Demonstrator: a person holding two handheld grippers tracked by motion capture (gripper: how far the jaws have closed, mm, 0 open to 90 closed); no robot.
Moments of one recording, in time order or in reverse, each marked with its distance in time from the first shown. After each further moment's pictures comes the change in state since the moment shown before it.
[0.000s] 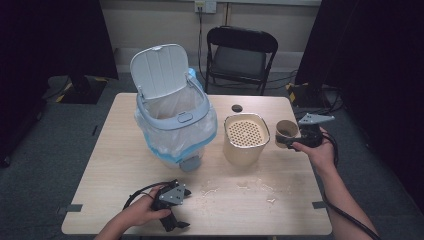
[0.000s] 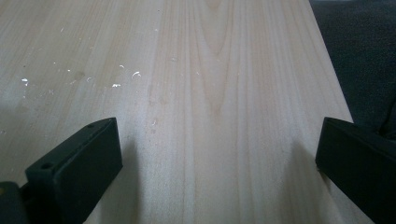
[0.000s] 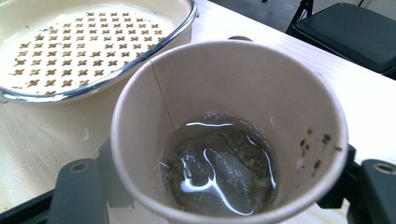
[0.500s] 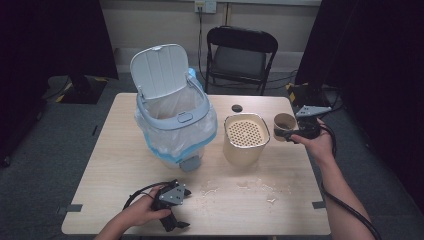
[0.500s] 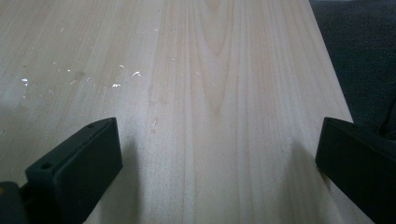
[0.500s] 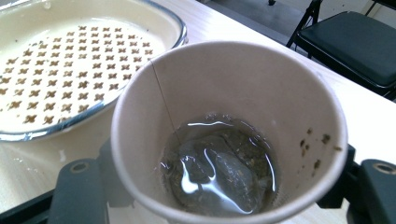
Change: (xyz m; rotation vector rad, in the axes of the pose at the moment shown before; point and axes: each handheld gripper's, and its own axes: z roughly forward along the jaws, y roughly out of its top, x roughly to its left) left arm 0.000 0.000 0.000 0.000 0.000 -0.001; right arm -0.014 0.020 0.010 0.004 0.025 -0.041
